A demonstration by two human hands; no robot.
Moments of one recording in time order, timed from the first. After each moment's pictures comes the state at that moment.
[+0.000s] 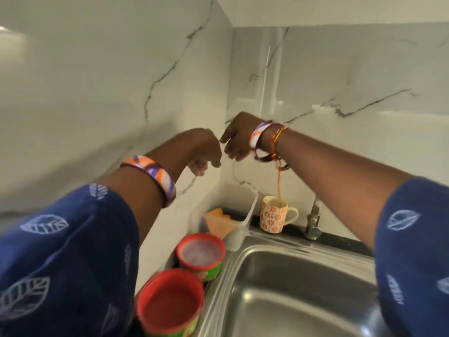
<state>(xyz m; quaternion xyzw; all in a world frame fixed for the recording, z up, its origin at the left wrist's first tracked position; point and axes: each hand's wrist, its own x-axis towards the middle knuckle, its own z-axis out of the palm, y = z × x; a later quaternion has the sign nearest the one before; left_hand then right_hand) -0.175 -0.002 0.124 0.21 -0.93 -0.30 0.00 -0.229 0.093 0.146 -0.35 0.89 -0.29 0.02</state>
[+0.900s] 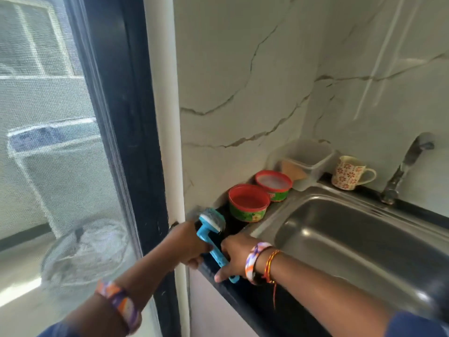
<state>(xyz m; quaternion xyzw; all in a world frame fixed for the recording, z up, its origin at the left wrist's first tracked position) 0.107 0.039 -0.090 0.45 -0.78 -0.42 -0.01 0.010 0.142 -0.080 -0.56 0.80 0.06 0.21</state>
